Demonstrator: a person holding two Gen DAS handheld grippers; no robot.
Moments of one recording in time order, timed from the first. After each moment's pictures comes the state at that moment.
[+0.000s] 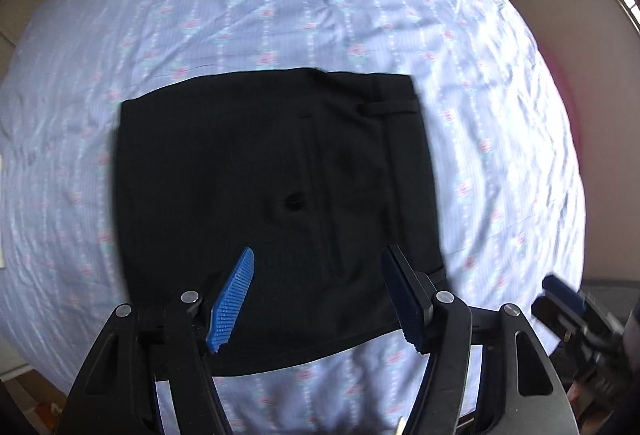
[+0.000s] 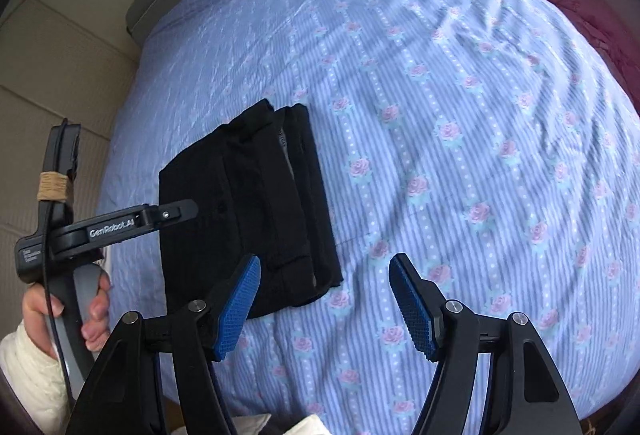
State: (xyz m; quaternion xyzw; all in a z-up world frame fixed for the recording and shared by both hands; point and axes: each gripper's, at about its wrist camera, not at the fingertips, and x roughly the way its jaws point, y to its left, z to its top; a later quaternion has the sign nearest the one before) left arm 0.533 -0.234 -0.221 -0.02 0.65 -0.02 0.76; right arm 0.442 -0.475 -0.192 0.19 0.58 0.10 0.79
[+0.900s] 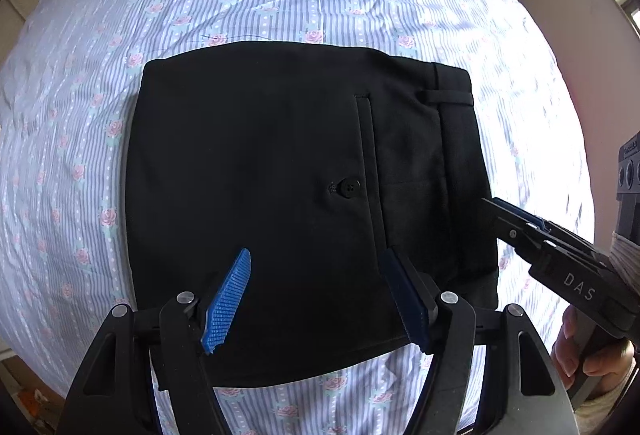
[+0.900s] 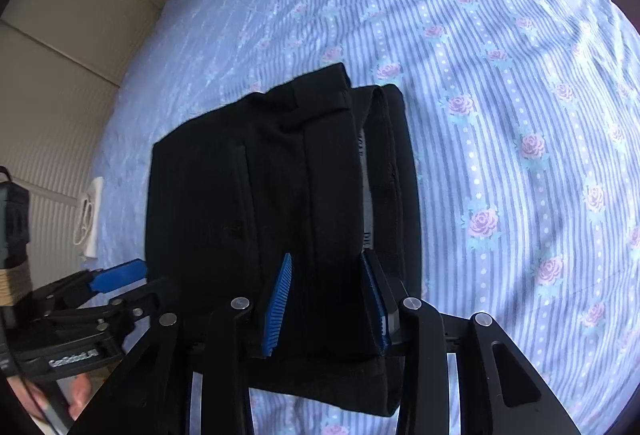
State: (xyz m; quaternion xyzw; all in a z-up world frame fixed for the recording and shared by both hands) left arm 0.531 -0.195 -0.248 -0.06 0.65 -0.02 0.76; right arm 0.527 -0.380 -0.256 0.14 0.60 0.18 0.77
